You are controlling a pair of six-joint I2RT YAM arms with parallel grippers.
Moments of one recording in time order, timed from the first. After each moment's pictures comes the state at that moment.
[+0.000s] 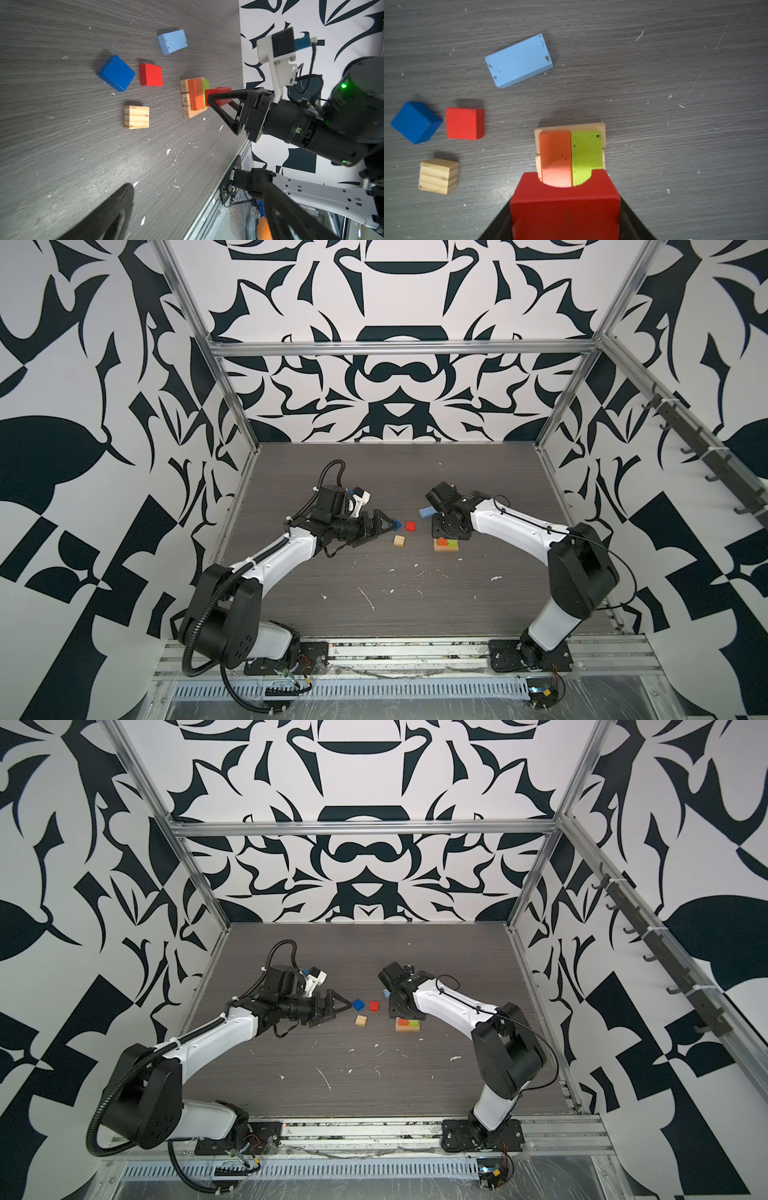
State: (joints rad) left arm -0.43 1.40 0.81 -0.17 0.76 -0.68; right arm 0.62 1.69 1.20 -0.79 0.22 0.68
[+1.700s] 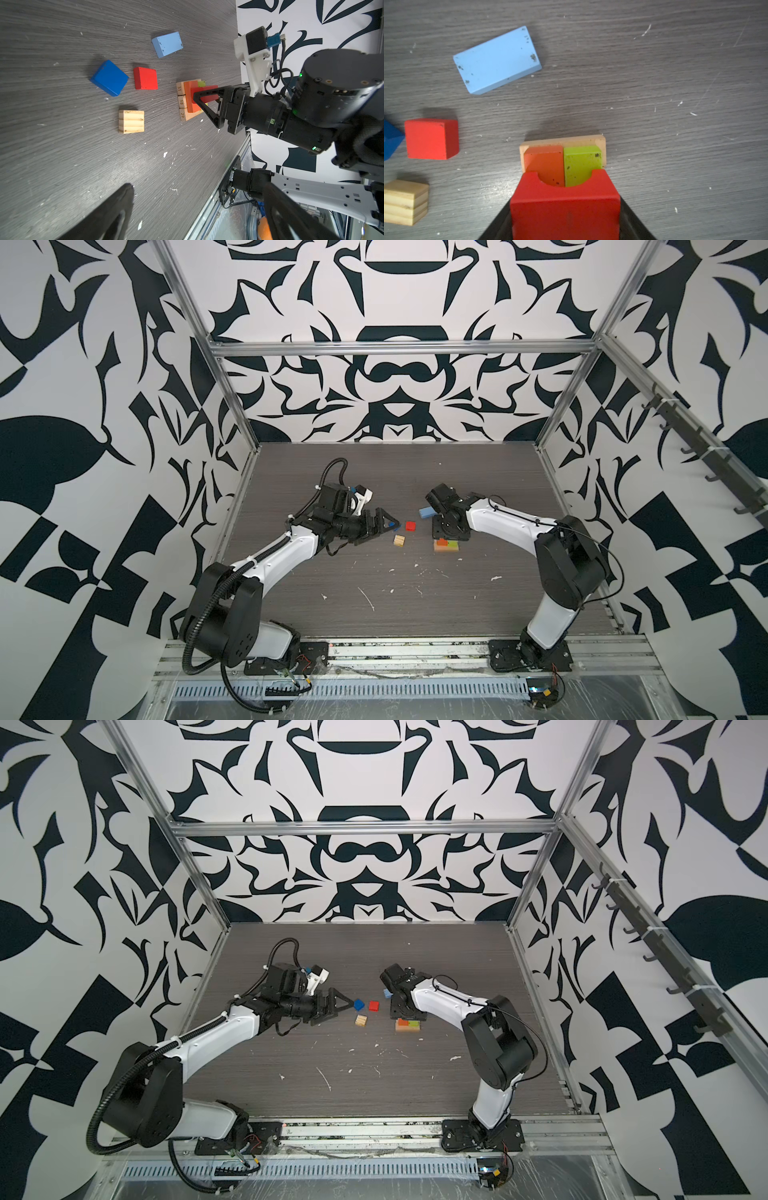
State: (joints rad) left arm -0.45 1.41 0.83 -0.17 0.75 -0.68; right arm 0.59 1.76 1.18 -0.73 0.22 0.65
